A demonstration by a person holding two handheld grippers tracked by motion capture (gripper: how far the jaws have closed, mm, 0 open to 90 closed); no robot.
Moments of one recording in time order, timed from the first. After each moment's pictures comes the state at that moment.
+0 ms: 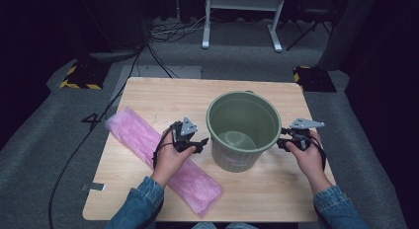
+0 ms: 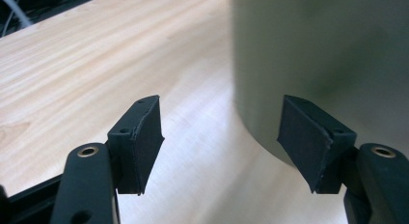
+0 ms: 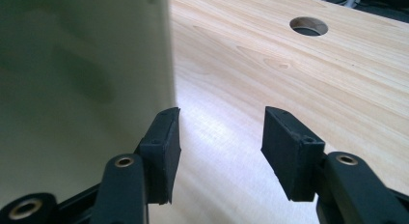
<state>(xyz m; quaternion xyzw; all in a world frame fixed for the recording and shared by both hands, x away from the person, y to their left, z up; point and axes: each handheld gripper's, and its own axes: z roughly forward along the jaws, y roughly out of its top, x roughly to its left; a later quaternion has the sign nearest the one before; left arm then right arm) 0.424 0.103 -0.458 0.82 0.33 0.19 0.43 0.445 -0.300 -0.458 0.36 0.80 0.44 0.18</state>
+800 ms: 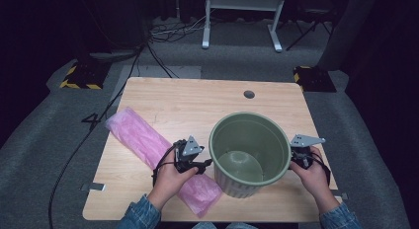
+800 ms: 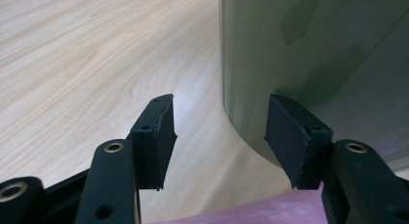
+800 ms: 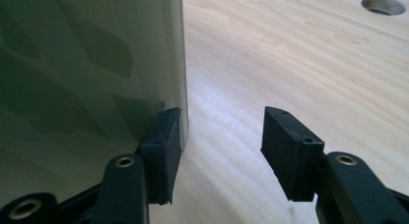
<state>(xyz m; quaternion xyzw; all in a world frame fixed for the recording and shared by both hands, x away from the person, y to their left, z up) 0.355 0.093 -0.458 0.85 0.28 0.14 0.43 0.387 -0.297 -0.464 0.31 0.83 0.45 0.13</state>
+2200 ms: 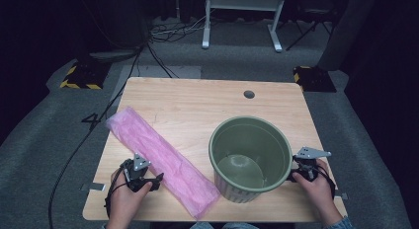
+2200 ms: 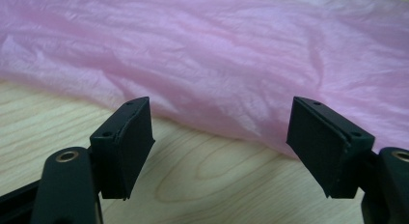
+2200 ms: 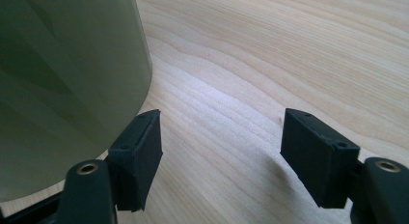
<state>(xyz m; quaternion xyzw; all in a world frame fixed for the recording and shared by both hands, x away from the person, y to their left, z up) 0.307 0.218 -0.492 0.79 0.49 0.18 0.31 0.367 -0.322 -0.500 0.36 0.82 0.43 0.14</state>
